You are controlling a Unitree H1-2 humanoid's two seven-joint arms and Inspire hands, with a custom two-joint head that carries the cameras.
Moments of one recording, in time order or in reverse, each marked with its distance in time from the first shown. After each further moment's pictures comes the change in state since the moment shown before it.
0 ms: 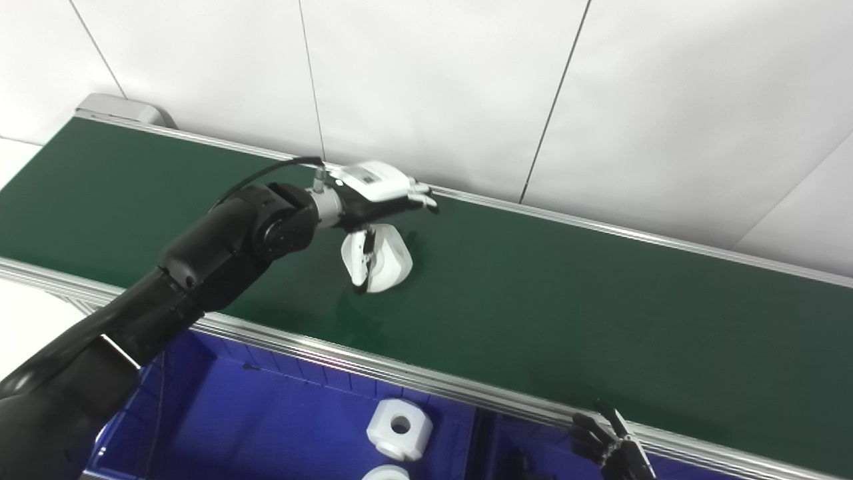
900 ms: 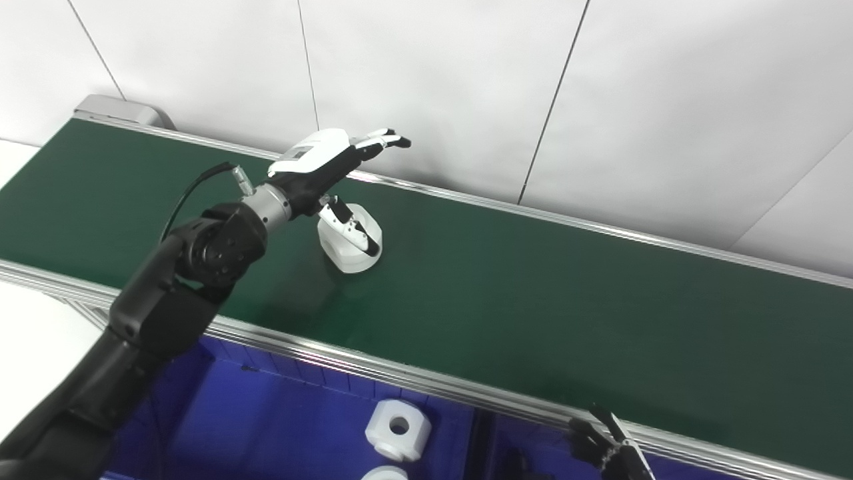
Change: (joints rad) left arm 0.172 -0.037 0.299 -0.149 -0.225 0.140 0.197; right arm 0.041 -0.014 0.026 -0.057 -0.024 0.000 -0.014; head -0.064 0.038
